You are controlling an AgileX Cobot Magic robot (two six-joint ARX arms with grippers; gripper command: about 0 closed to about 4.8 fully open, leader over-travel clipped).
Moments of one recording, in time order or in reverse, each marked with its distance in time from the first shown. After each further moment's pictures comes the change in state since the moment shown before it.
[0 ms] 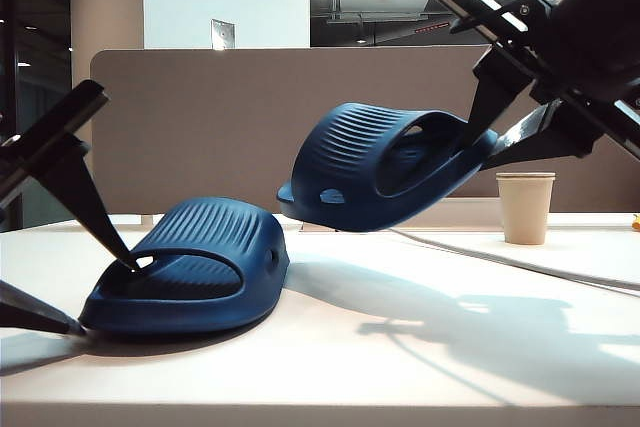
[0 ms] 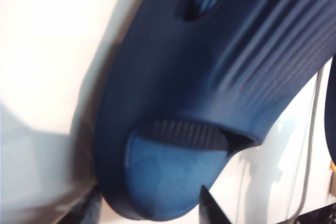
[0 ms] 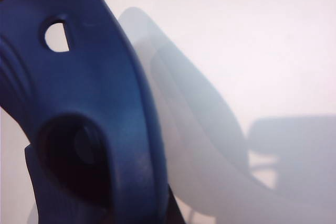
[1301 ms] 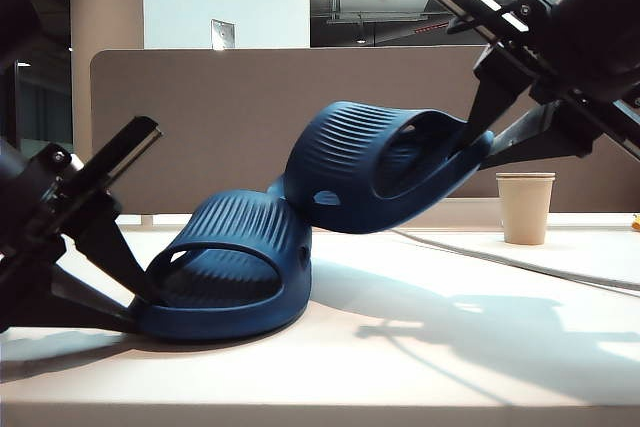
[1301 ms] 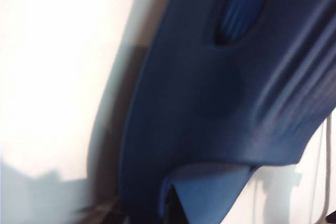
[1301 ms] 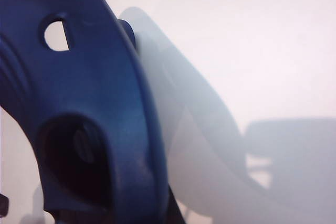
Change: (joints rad) left arm -0.069 0.222 0.016 0.216 -0.057 0.055; right arm -0.017 -0.001 0.000 0.000 -0.049 -0.069
